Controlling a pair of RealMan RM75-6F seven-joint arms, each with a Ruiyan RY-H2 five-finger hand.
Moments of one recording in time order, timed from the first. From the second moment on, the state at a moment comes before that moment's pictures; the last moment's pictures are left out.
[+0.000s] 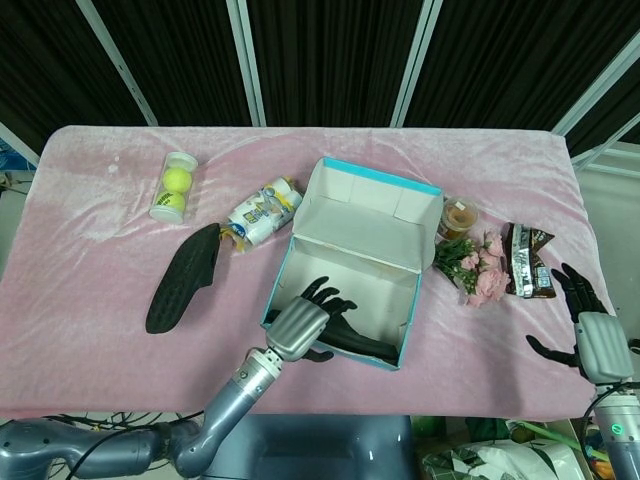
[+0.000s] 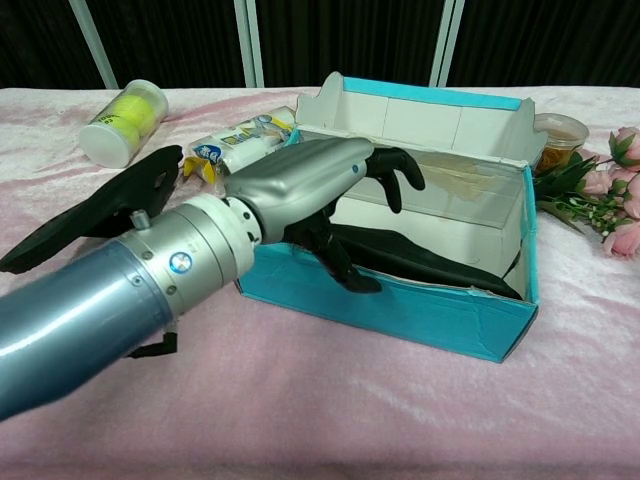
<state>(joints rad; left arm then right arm) -0.70 -1.89 -0.26 -1.57 1.34 0.96 0.46 0.15 -1.13 0.08 -1.52 -1.46 1.39 0.31</state>
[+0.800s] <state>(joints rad) -0.81 -1.81 -0.27 -1.54 1.19 0.92 0.46 0.14 -1.14 0.08 -1.52 -1.45 1.39 0.31</state>
